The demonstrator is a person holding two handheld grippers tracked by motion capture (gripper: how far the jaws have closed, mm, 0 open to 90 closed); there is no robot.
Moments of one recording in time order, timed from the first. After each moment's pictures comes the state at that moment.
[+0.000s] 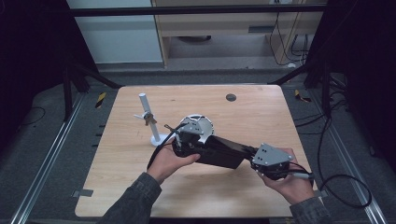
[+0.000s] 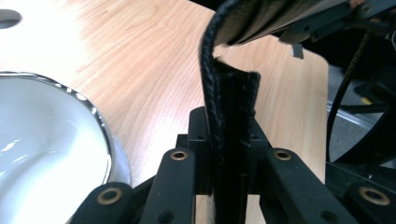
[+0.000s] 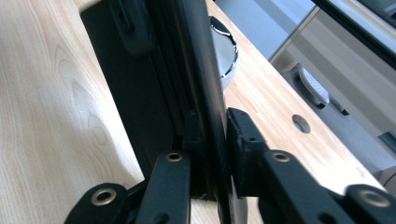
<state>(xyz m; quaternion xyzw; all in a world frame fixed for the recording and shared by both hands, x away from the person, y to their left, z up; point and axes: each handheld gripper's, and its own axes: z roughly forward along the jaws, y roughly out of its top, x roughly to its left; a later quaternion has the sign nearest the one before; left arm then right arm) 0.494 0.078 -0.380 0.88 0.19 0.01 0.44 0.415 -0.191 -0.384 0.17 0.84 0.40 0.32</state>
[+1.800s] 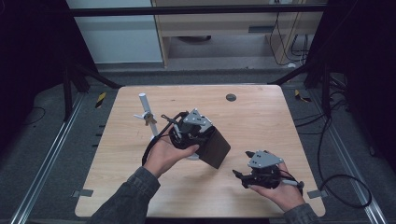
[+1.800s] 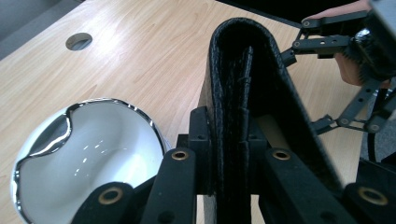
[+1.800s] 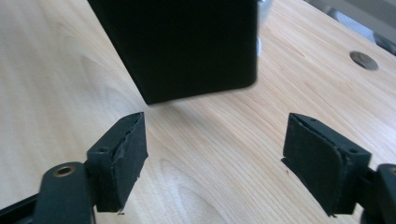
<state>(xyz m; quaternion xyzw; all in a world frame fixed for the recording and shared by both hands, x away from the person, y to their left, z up) 0.489 0.077 -0.329 0.89 0.21 0.10 0.39 0.424 -0.189 -0.448 0.27 0.84 0.40 0.25</state>
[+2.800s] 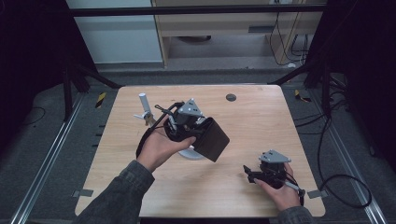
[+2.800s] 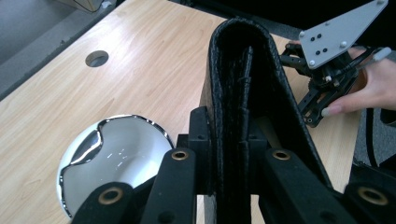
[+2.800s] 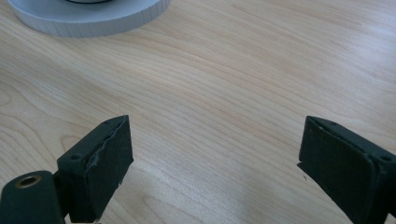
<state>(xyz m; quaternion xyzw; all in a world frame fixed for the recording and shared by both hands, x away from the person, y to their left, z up) 0.488 0.086 -0.290 0.89 0.20 0.11 0.39 0.440 -0.220 -0.493 0.44 0.78 0.37 0.26</state>
